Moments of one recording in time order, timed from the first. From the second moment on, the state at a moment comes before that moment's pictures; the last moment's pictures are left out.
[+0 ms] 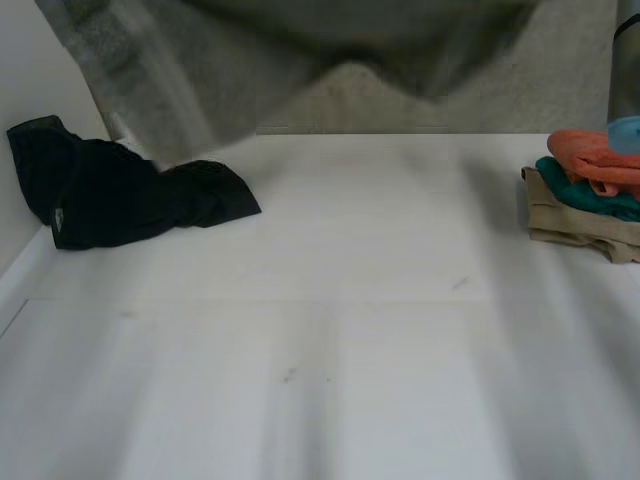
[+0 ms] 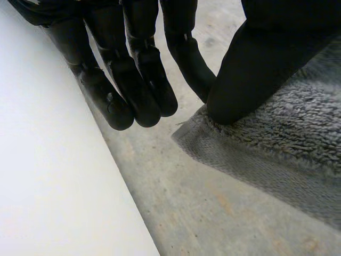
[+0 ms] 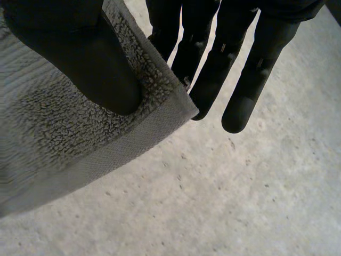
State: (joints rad) left arm 4.52 -1.88 -0.87 3.54 -1.65 3.43; right arm 1.81 -1.02 0.73 -0.40 1.63 2.62; left_hand 1.17 1.20 1.19 1.20 0.99; right_hand 1.13 1.18 1.19 1.19 1.00
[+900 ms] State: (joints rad) left arm 4.62 -1.66 -1.76 2.73 -1.39 4.05; right arm 1.59 -1.23 1.48 0.72 1.37 1.94; left_hand 1.17 1.20 1.19 1.20 0.99; right_hand 1.13 1.18 1.19 1.20 1.01
